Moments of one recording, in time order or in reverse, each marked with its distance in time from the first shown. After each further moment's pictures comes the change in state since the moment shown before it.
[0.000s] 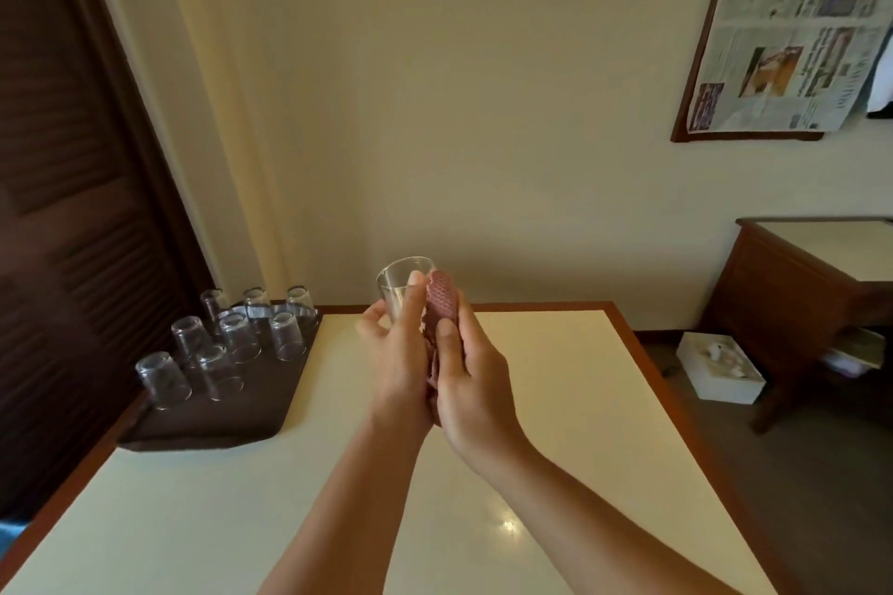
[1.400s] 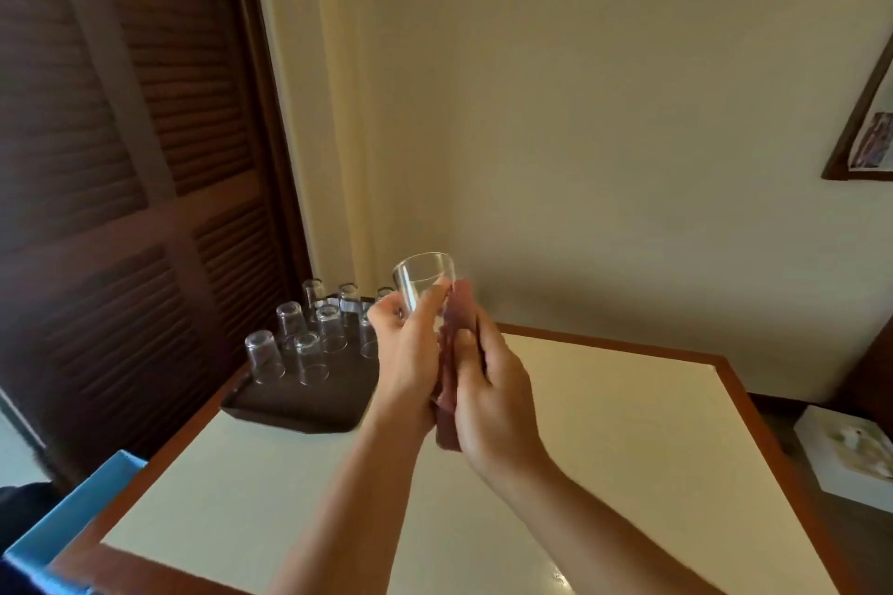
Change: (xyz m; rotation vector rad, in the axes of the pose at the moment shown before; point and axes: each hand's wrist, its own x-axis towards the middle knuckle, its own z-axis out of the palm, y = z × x) left_hand 0.023 0.054 -0.056 0.101 0.144 0.085; right_hand 0.008 -0.038 0.055 0.168 -0.156 0.052
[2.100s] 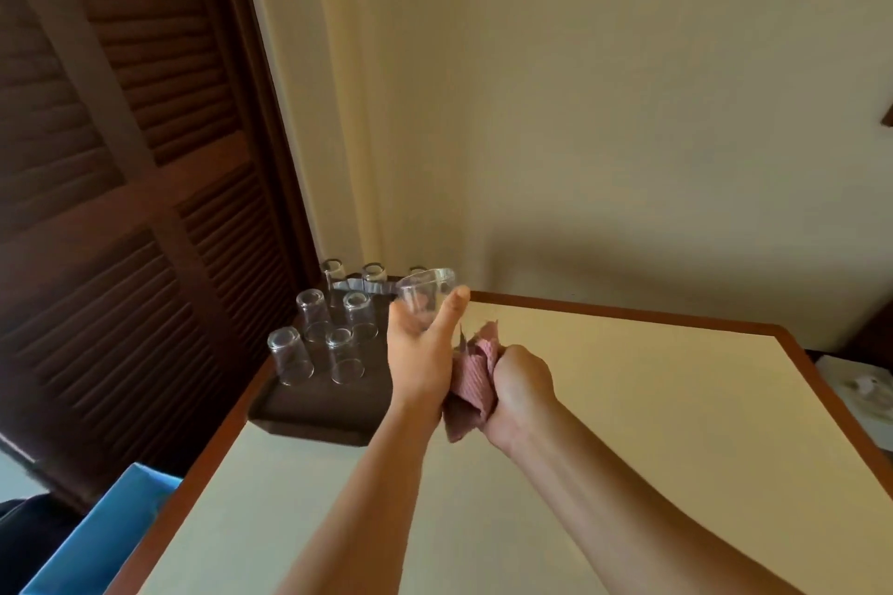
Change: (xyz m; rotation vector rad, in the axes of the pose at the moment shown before) left_hand 0.138 -0.016 -0.094 0.211 0.032 -0.054; right_hand 0.105 0.048 0.121 0.466 0.232 0.952
